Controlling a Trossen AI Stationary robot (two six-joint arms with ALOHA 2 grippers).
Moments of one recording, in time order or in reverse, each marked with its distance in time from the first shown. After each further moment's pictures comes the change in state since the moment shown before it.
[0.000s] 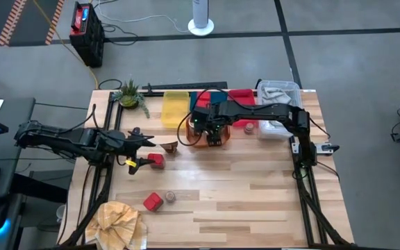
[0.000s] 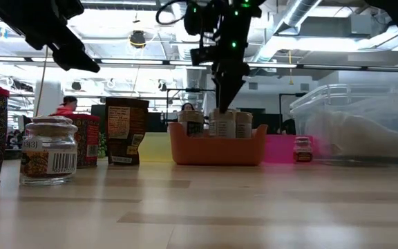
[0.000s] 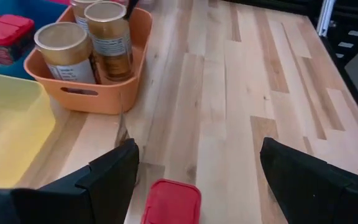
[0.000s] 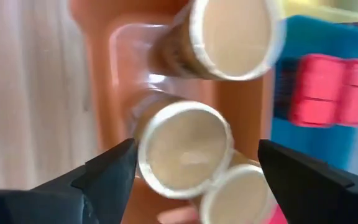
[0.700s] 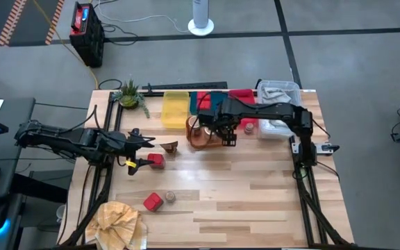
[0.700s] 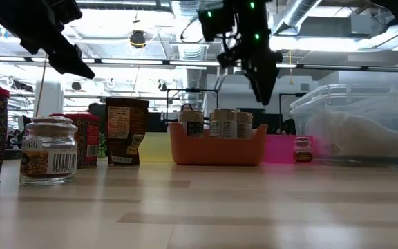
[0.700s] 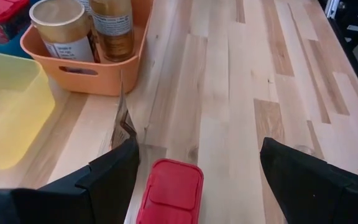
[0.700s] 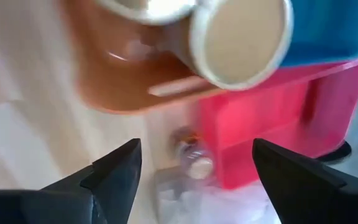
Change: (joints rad) left arm -0.008 0.000 0.000 -0.063 -0.003 -0.017; right arm -0.018 -0.037 -0.017 -0.390 0.091 0.180
